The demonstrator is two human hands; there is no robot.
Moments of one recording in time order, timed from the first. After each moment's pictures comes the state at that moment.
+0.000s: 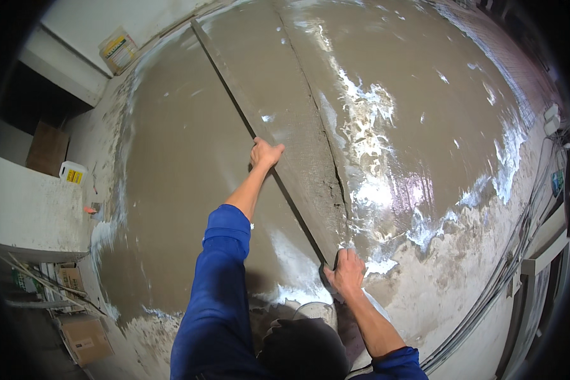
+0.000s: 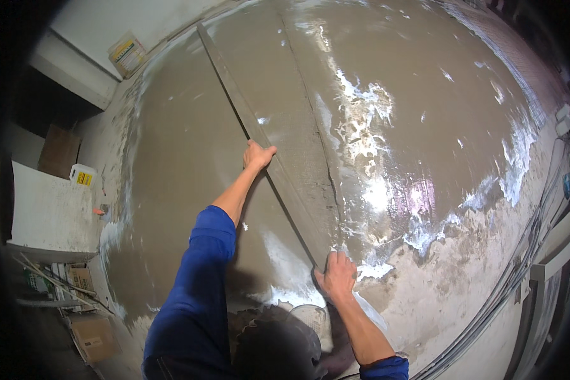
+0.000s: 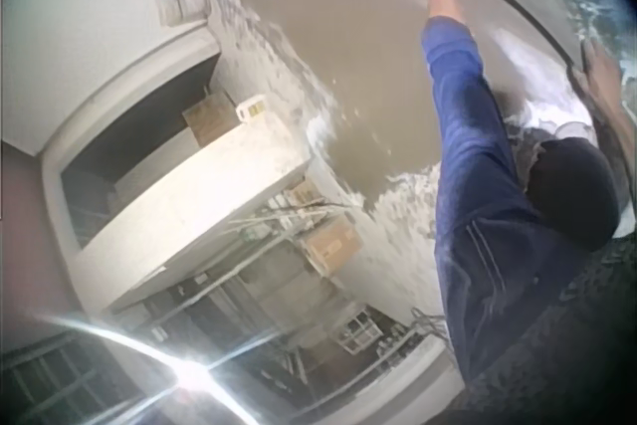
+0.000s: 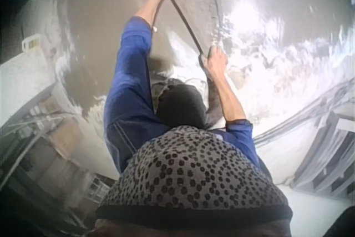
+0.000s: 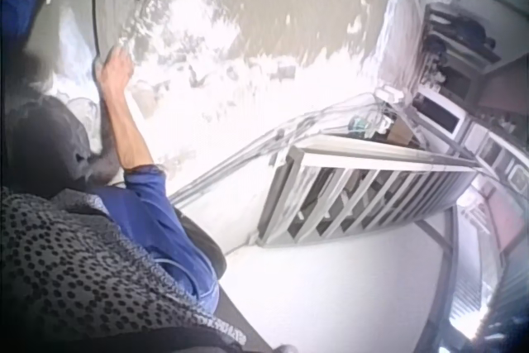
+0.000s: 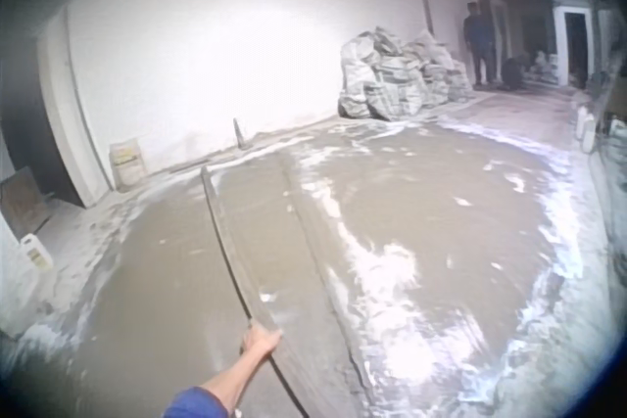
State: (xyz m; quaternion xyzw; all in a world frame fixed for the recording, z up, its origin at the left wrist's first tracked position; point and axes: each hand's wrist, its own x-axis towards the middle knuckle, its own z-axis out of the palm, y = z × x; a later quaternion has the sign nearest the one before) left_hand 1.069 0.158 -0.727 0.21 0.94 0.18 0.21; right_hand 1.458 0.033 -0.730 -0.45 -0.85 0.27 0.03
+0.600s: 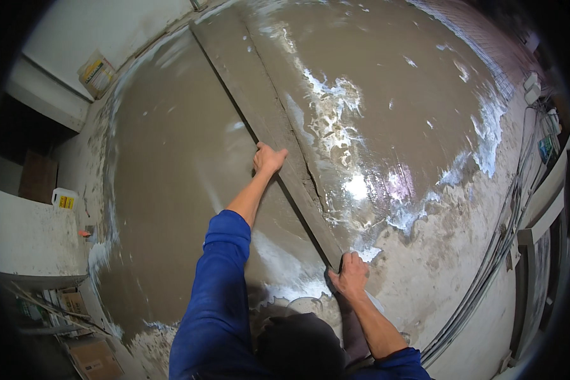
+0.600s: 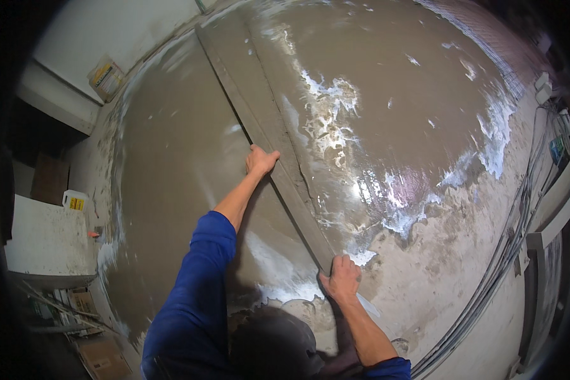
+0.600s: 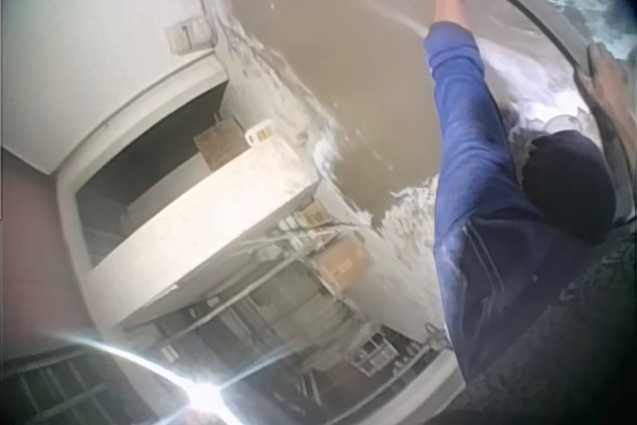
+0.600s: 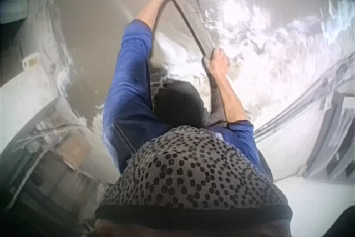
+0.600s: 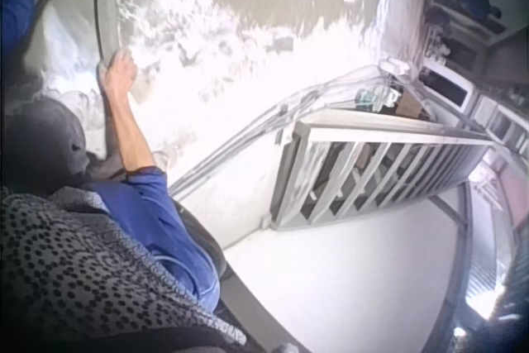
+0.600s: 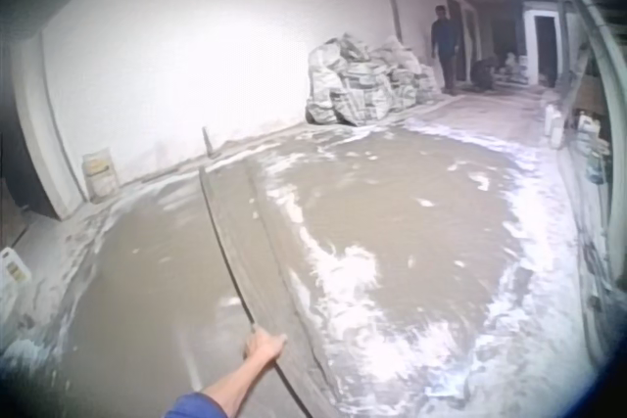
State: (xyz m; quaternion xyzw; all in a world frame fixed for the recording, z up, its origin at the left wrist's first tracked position) left_hand 1.151 0.198 -0.728 0.27 0.92 0.18 0.21; right_hand 1.524 0.028 -0.731 -0.51 -0.82 0.25 0.02
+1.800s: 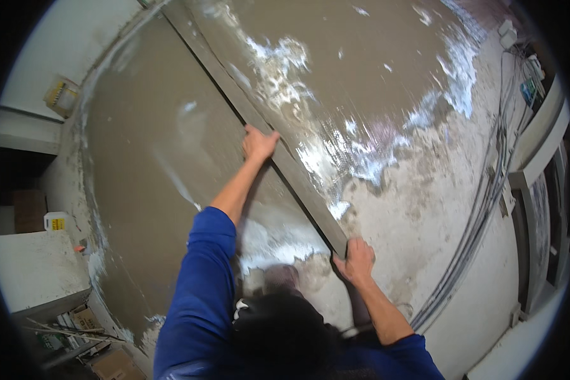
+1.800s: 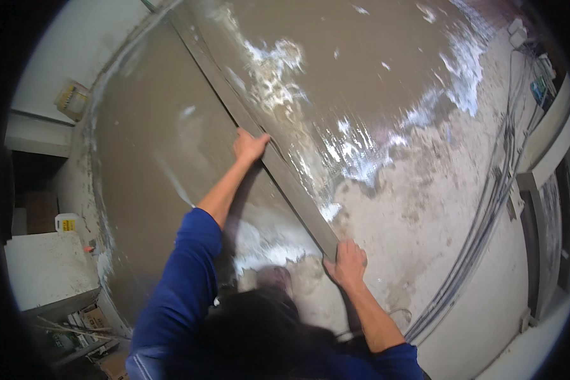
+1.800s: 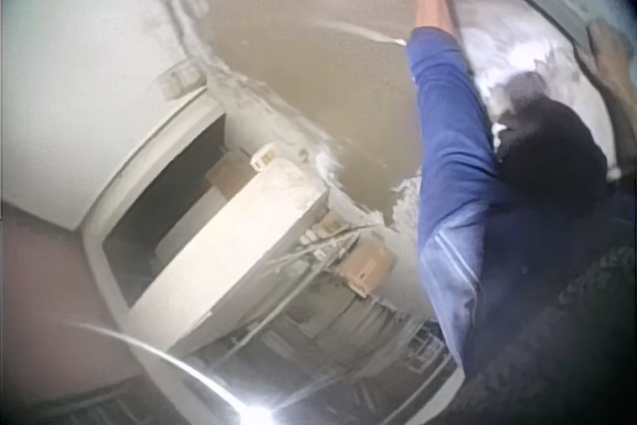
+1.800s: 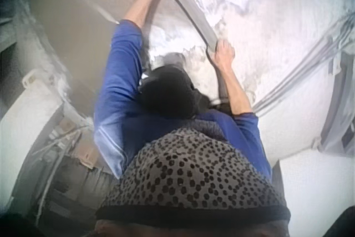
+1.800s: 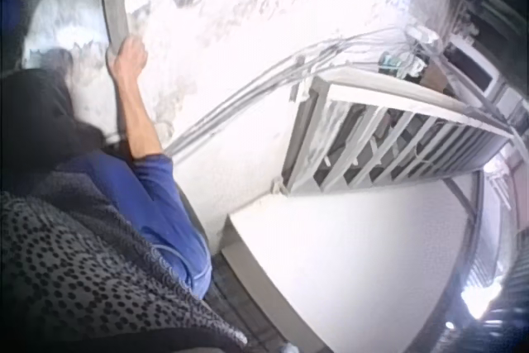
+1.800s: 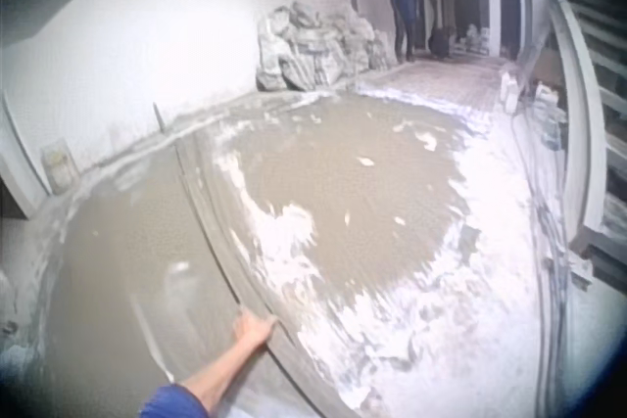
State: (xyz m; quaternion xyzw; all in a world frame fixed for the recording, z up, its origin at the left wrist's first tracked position) left_hand 1.281 0.195 -0.738 0.34 0.90 0.15 0.22; right_hand 1.644 -0.006 -0.730 -0.54 -0.80 0.24 0.08
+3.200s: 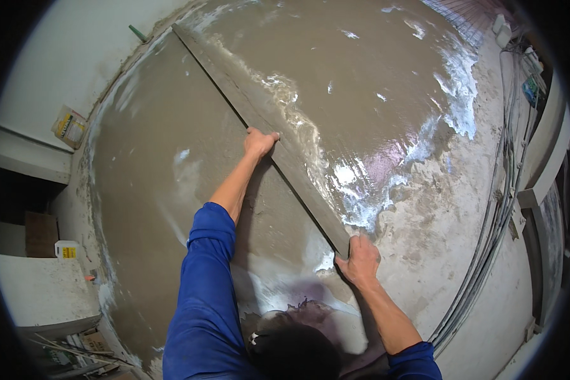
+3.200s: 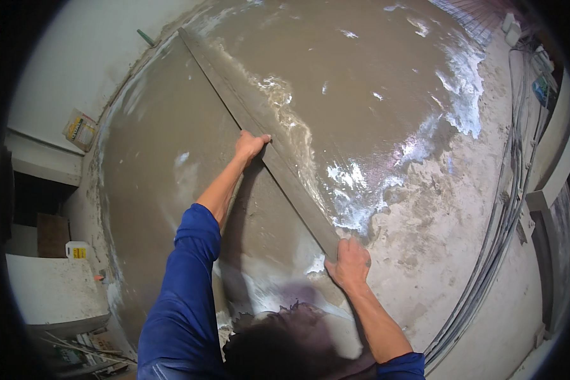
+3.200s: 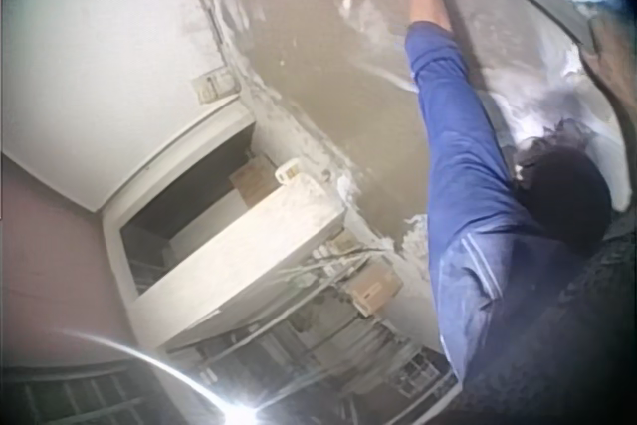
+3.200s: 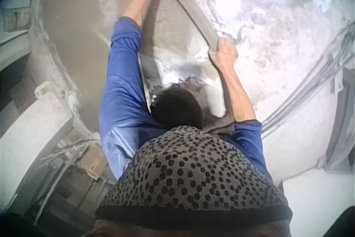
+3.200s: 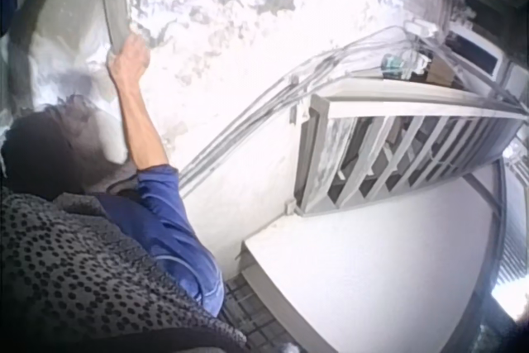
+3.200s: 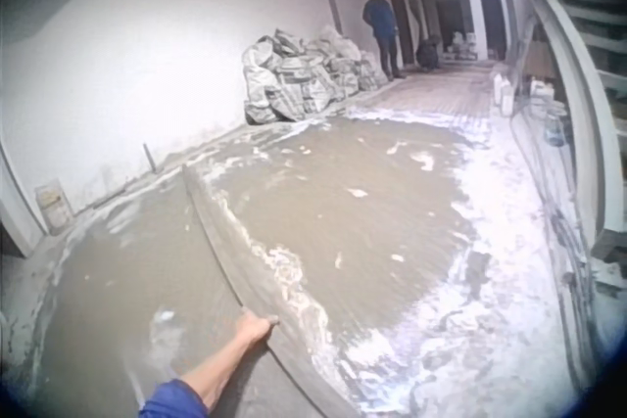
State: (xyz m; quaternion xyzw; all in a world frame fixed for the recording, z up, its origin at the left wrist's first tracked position) left_hand 1.263 0.347 -0.732 0.37 0.87 0.15 0.28; right_hand 1.624 0.128 -0.732 -0.57 -0.78 0.24 0.10
